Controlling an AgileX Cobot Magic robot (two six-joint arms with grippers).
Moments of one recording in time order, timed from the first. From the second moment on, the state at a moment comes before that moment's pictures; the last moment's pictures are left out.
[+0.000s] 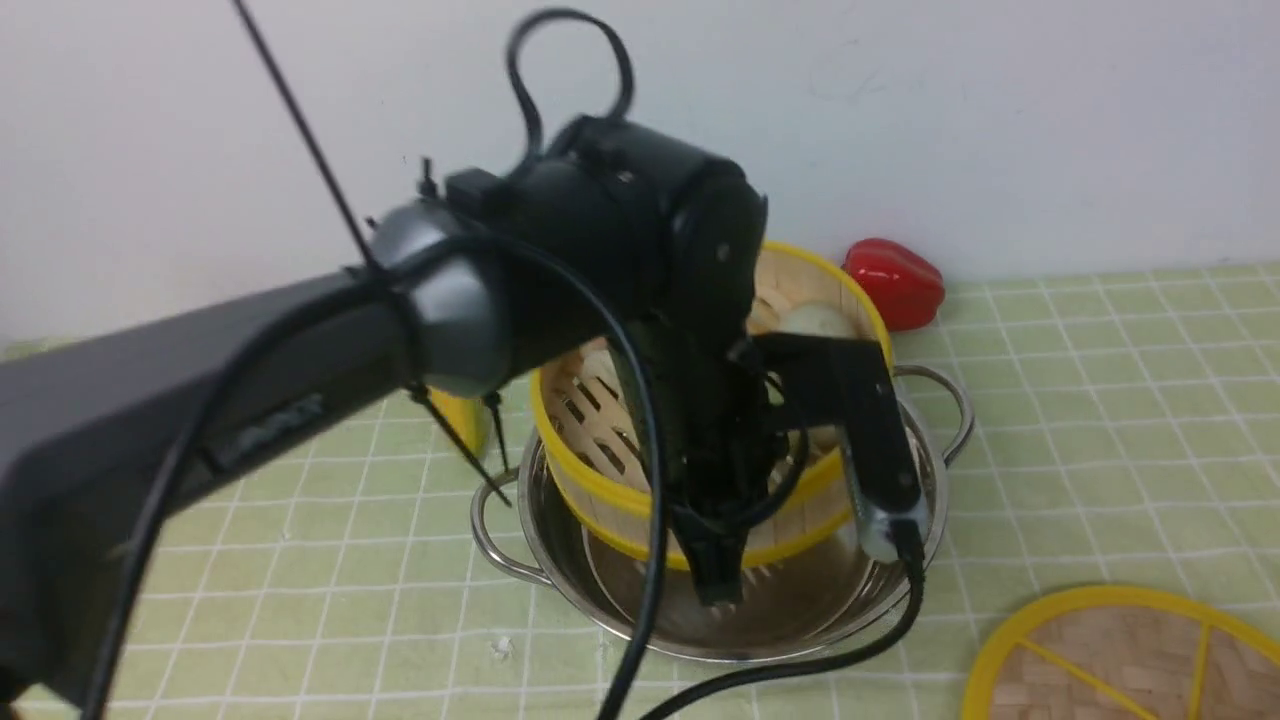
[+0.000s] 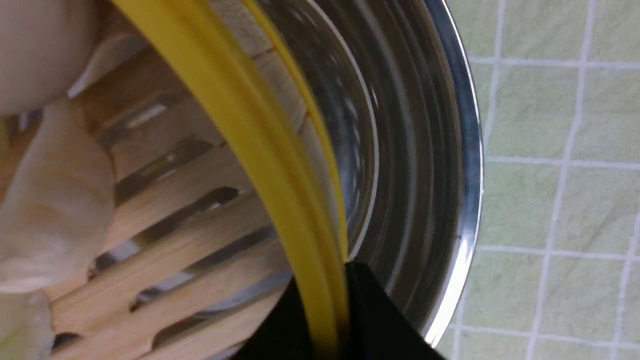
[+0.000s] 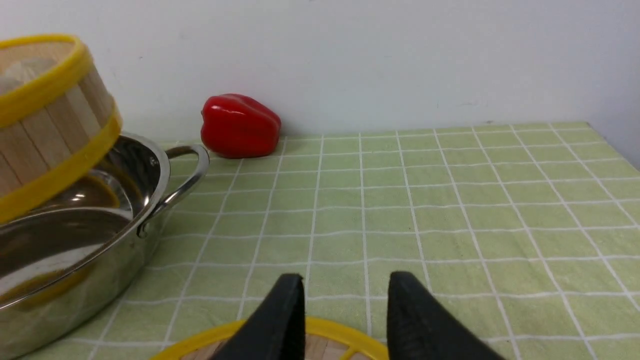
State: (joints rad) right arm 0.07 0.00 0.01 -0.19 0.34 0.36; left arm -0.72 1.93 -1.61 0.01 1.17 0.79
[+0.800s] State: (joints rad) right arm 0.07 0.00 0.01 -0.19 0.34 0.36; left arm -0.72 2.02 -1.62 0.00 1.14 0.68
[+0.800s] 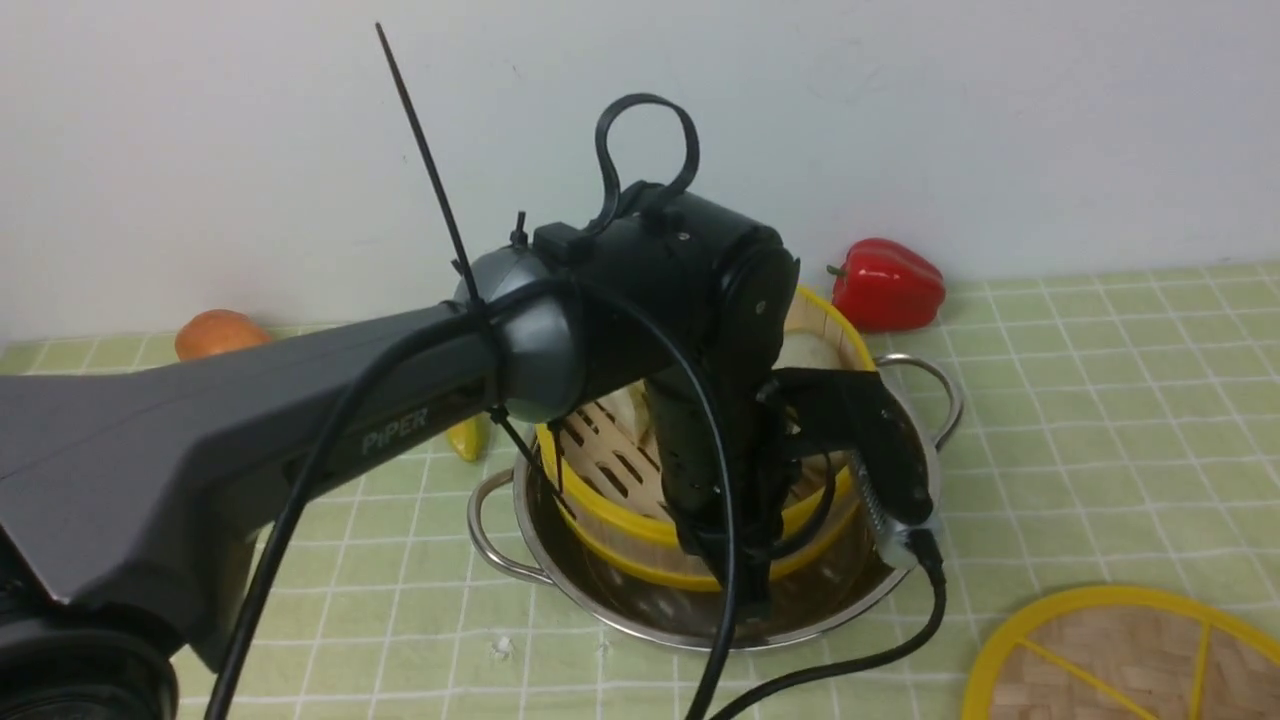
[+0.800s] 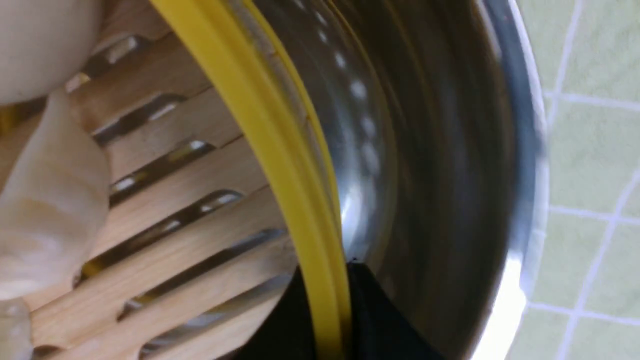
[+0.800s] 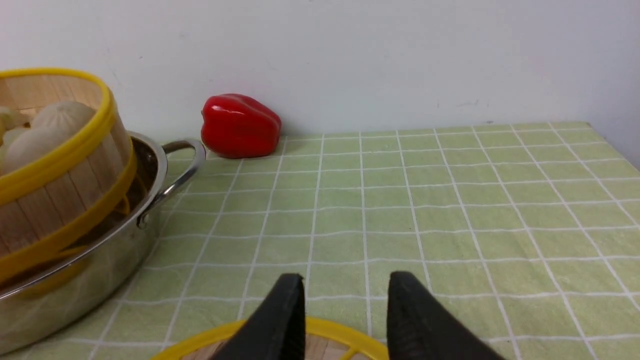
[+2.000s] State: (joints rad) right arm 0.07 0.00 0.01 -0.19 0.34 0.36; left arm -0.77 2.09 -1.61 0.10 1.06 0.49
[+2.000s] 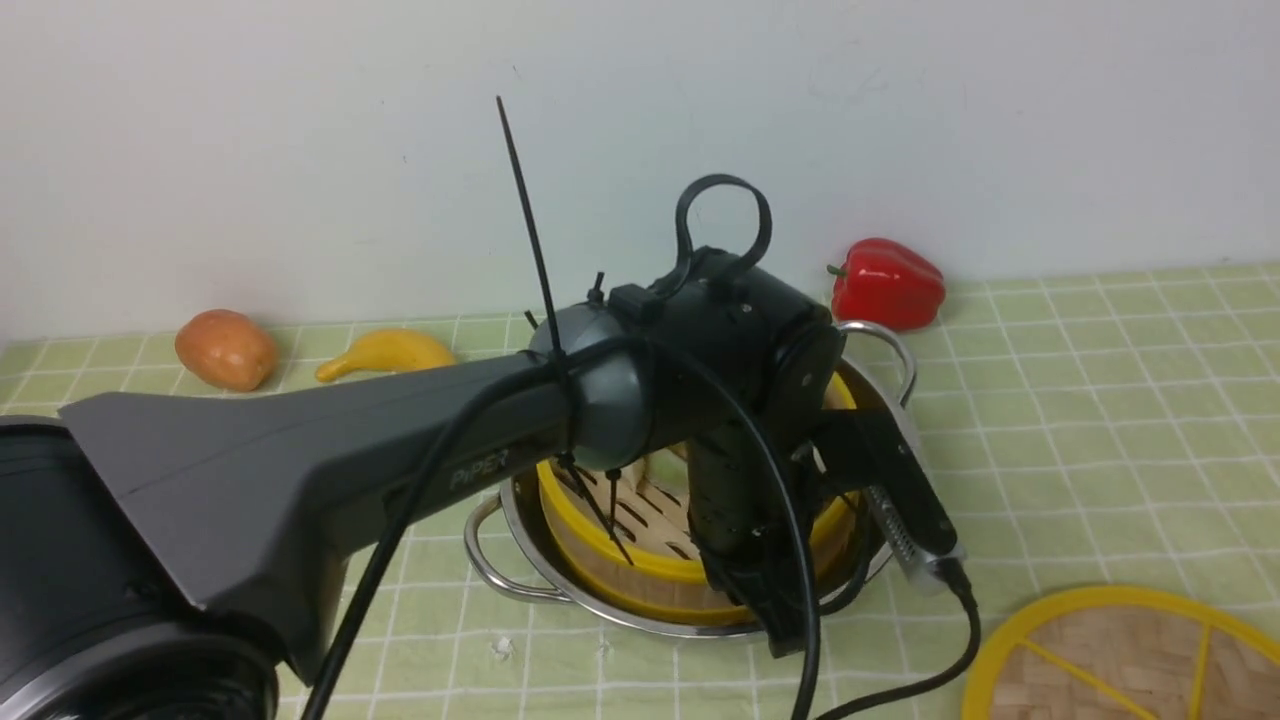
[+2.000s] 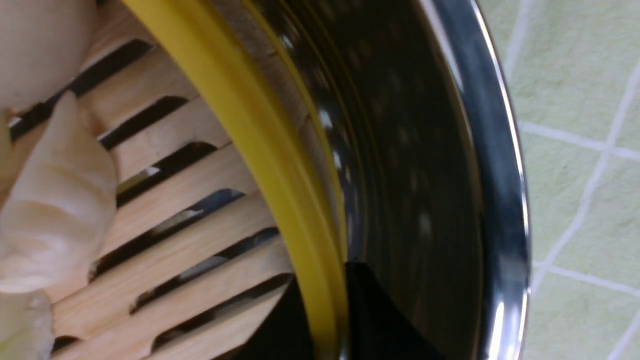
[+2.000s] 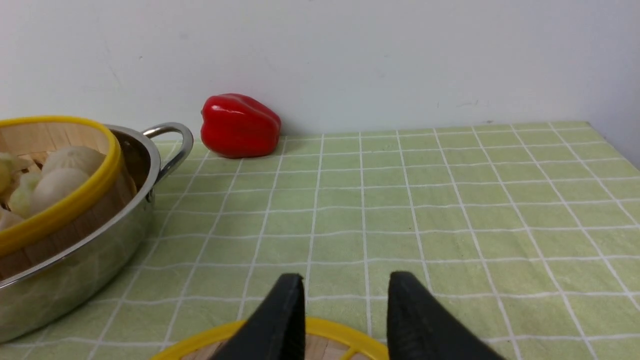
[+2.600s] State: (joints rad) right arm 0.07 0.00 0.01 -0.19 0.34 0.36; left arm -0.77 2.08 -1.62 0.13 1.07 0.47
